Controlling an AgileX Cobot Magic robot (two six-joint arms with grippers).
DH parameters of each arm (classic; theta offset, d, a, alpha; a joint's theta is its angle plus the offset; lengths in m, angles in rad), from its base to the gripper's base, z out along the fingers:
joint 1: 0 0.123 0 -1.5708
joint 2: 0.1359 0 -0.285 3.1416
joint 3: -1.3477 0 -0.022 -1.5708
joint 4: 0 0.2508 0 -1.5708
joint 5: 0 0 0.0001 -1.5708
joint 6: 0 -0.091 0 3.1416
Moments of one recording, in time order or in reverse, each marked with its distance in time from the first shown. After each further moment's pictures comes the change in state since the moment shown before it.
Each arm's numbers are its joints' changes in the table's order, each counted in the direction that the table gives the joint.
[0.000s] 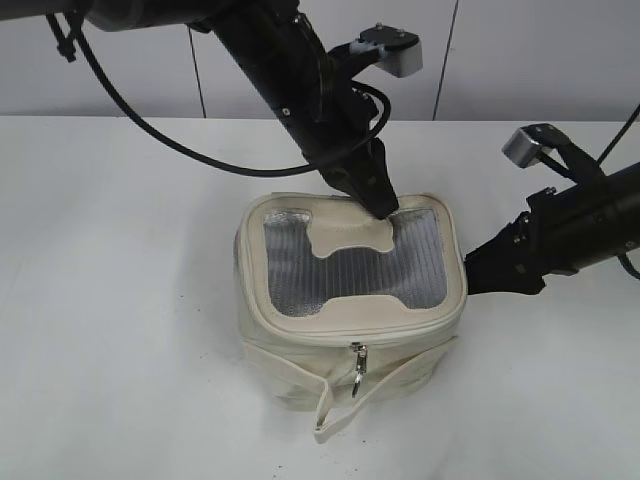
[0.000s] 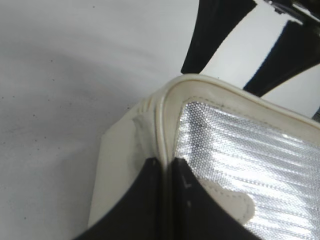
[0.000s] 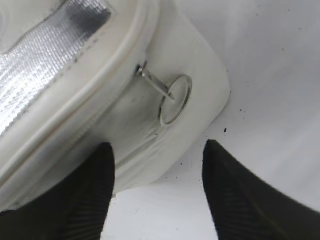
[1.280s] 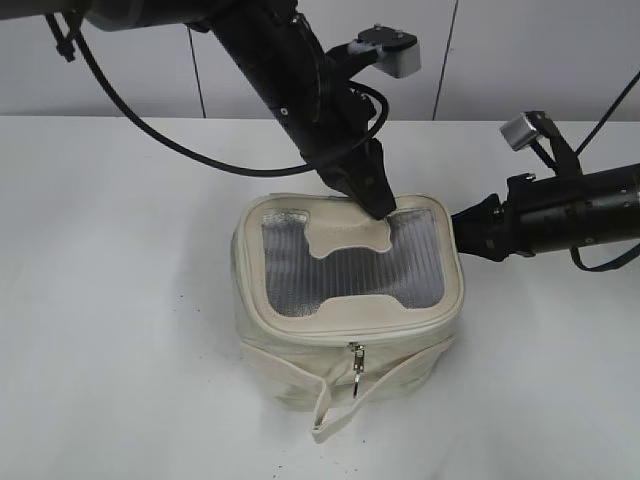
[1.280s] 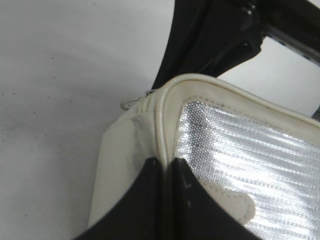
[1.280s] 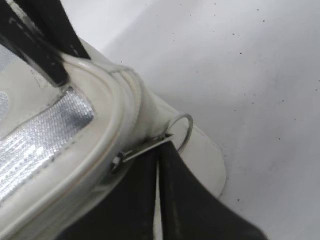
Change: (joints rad) left arm 0.003 0.000 0.000 0.004 0.005 0.000; right arm -0.004 0.126 -0.002 0.404 0.065 0.375
